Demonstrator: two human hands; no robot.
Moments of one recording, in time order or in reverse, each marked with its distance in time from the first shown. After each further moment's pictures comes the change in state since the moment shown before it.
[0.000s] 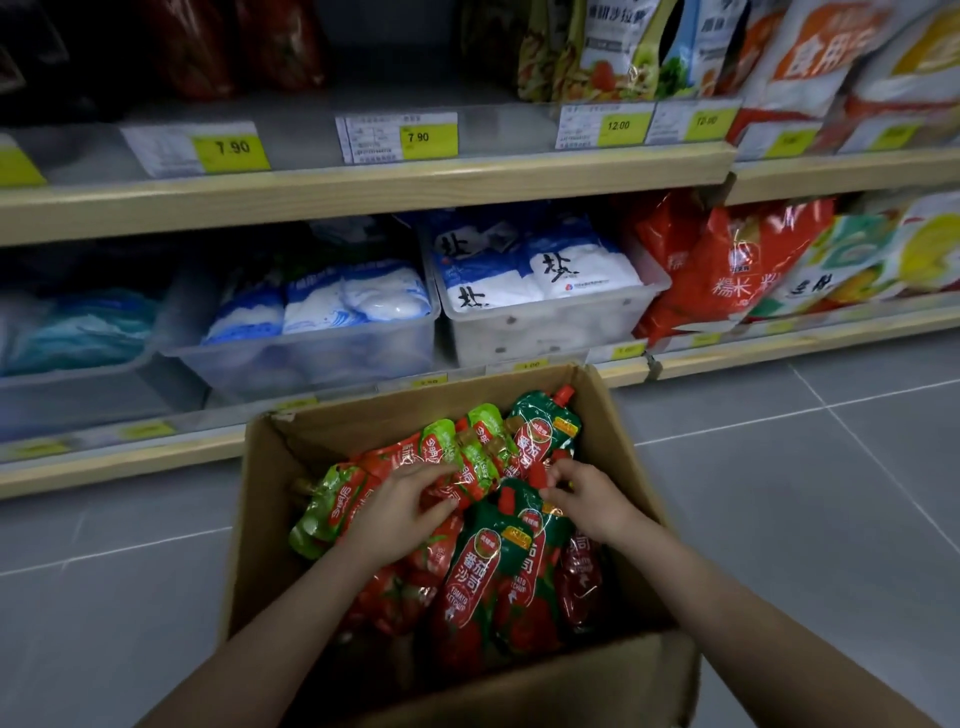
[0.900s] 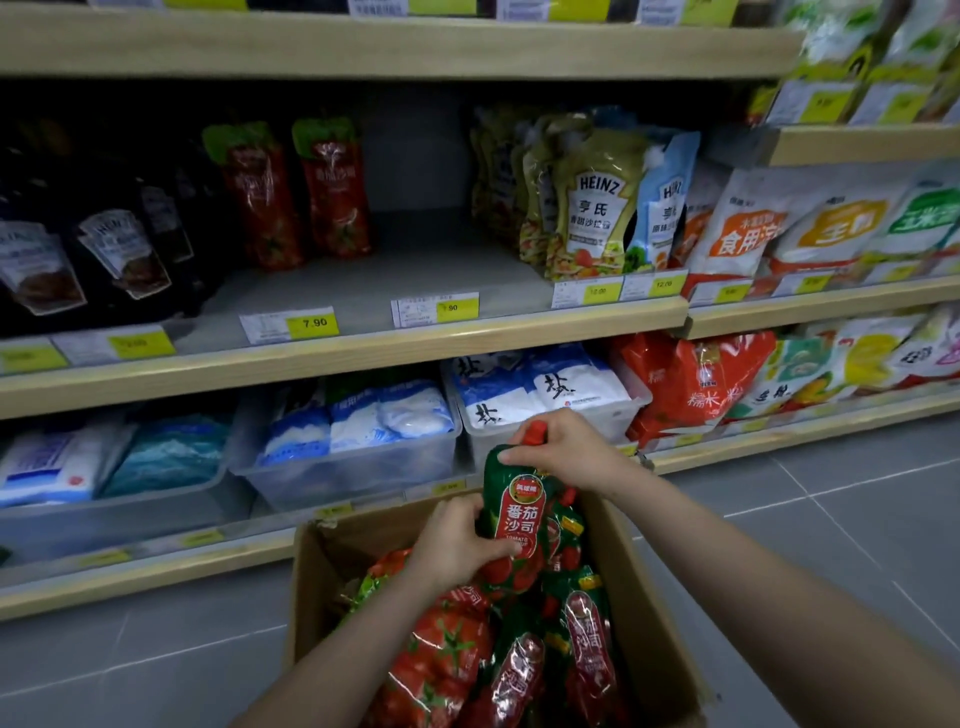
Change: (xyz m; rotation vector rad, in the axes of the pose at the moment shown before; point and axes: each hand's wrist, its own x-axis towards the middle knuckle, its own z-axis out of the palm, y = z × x) left_hand 0.032 0.099 -0.080 -0.317 0.001 -0.071; right_hand -0.014 -0.186 -0.091 0.041 0.082 -0.264
